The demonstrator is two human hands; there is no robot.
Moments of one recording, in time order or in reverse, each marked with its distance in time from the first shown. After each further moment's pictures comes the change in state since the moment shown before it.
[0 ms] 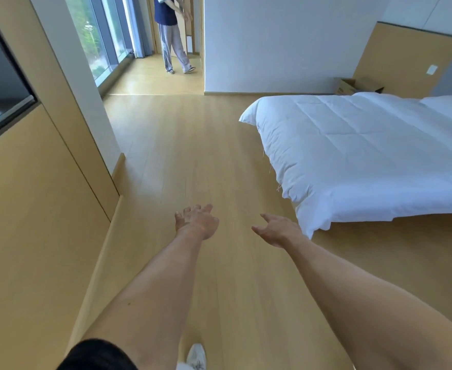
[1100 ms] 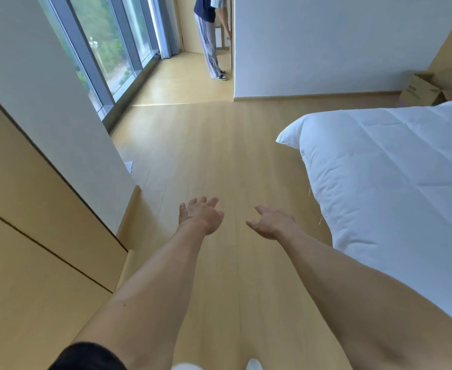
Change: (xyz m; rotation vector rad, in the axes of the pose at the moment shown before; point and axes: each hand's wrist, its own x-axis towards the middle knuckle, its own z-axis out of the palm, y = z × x) left_hand 0.531 0.014 -0.233 0.073 0.026 -0.043; right_hand 0.545 -0.189 -0.216 -0.121 -0.023 -0.176
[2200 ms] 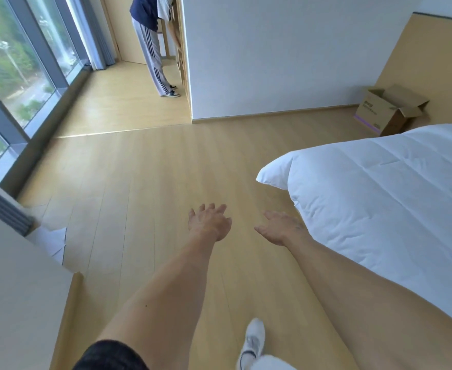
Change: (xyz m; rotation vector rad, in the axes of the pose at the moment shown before) left_hand 0.544 0.026 -0.162 0.028 -0.017 0.279; right_hand 0.470 -0.030 -0.204 0.058 0.044 0.233
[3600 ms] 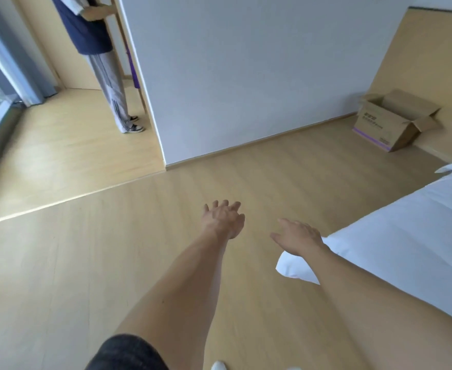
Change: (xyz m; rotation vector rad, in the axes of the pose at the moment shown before) left_hand 0.710 0.007 -0.262 0.131 0.011 0.252; right_hand 0.638 -0.050 -0.272 0.167 0.052 0.248
